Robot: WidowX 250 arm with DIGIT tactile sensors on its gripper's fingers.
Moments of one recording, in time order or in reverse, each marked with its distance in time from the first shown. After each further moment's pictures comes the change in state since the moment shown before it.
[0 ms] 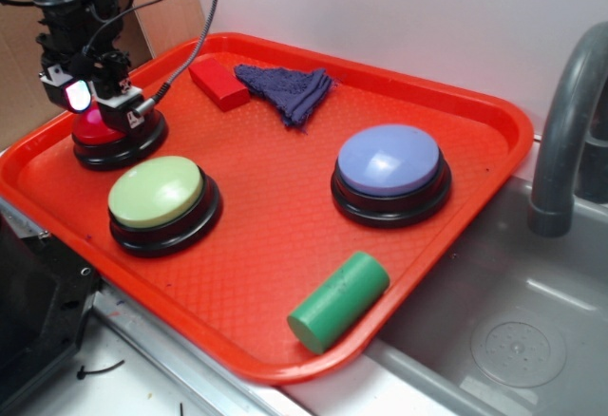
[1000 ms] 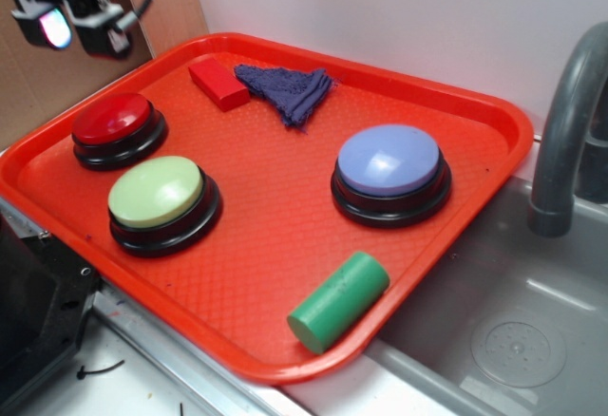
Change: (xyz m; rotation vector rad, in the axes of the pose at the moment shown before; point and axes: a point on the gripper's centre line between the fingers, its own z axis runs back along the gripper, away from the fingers) arm 0.010 0.002 0.047 -0.048 -0.043 0.047
